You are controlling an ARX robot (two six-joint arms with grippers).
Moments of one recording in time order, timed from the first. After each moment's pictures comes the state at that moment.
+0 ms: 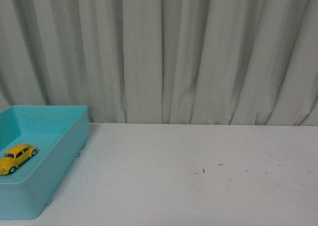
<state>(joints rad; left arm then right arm) 0.00 0.01 0.01 0.00 0.00 0.00 0.00 0.00 0.01 0.00 0.00 -0.01</state>
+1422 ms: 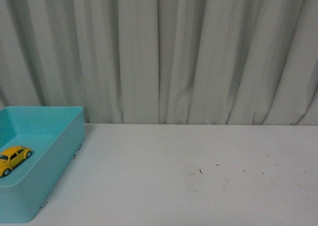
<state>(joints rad) 0.00 0.01 0.01 0.00 0.00 0.00 0.00 0.00 0.01 0.00 0.00 -0.01</state>
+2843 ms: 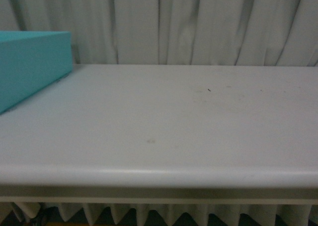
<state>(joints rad) 0.00 0.01 0.01 0.00 0.00 0.00 0.00 0.00 0.01 0.00 0.00 -0.01</state>
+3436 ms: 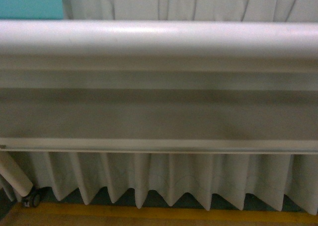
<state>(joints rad) 0.00 0.01 0.01 0.00 0.00 0.00 0.00 0.00 0.01 0.00 0.00 -0.01</state>
